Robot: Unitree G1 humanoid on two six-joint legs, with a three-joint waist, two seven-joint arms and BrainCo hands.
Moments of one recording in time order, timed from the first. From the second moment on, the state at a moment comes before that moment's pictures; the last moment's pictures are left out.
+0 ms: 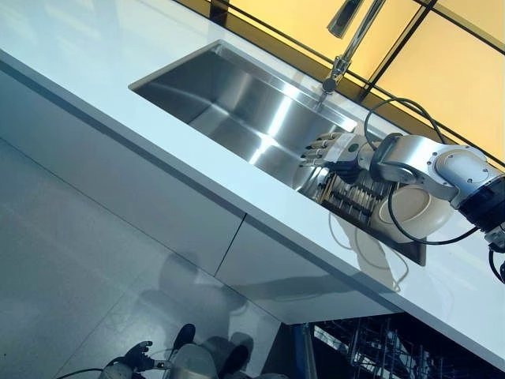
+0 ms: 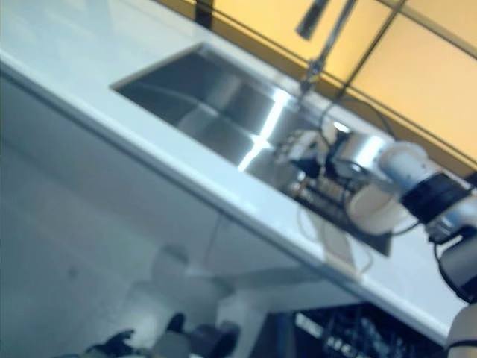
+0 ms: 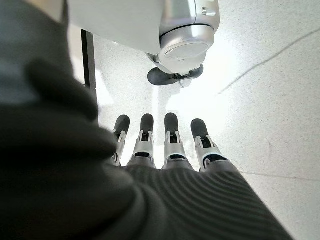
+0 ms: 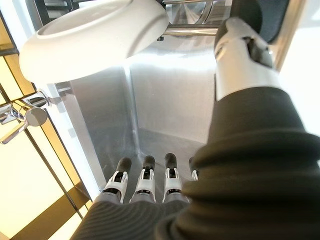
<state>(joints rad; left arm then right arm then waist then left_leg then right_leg) 0.04 0.49 -0.30 0.98 0.07 0.03 -0.04 -1.19 -1.02 0.95 0.38 -0.75 -0.42 0.28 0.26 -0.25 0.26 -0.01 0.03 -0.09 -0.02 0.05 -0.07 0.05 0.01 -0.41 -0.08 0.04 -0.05</state>
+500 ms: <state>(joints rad) 0.04 0.49 -0.30 0.97 0.07 0.03 -0.04 -1.19 -1.03 0.95 0.44 -0.76 -0.42 0.27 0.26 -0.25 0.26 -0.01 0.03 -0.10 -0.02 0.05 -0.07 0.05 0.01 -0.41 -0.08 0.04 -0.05</state>
